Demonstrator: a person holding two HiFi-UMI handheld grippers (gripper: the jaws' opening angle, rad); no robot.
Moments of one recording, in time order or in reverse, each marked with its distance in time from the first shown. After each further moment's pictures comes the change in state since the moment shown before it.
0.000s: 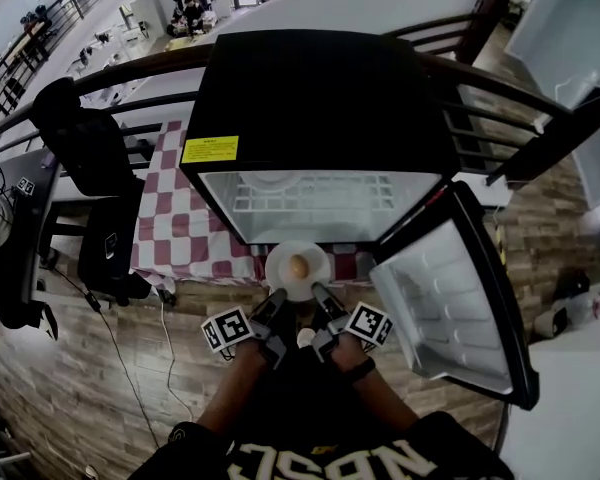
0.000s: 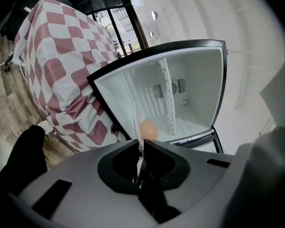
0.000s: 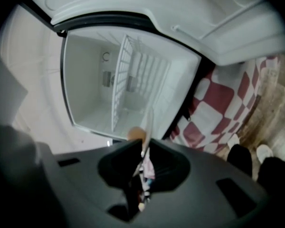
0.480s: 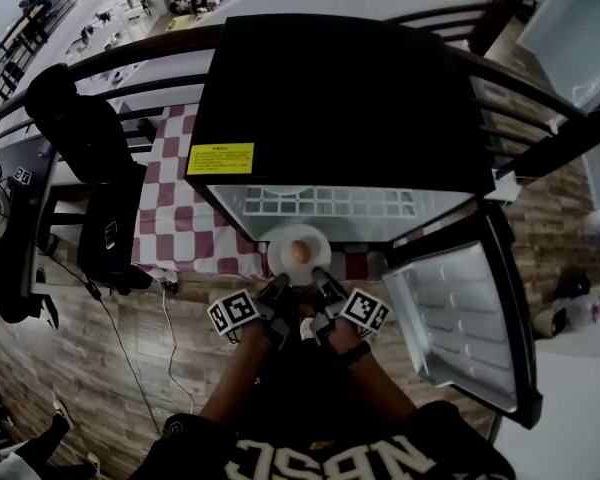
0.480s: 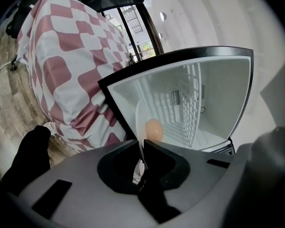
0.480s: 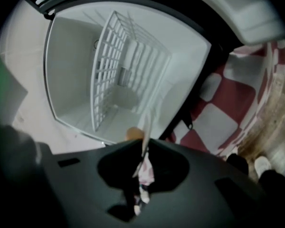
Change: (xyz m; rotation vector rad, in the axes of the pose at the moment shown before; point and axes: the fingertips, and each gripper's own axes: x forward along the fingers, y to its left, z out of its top) left arm 0.031 0.053 0.039 -0.058 -0.018 0.079; right arm 0.061 -0.030 0.011 -0.068 0.003 -0.045
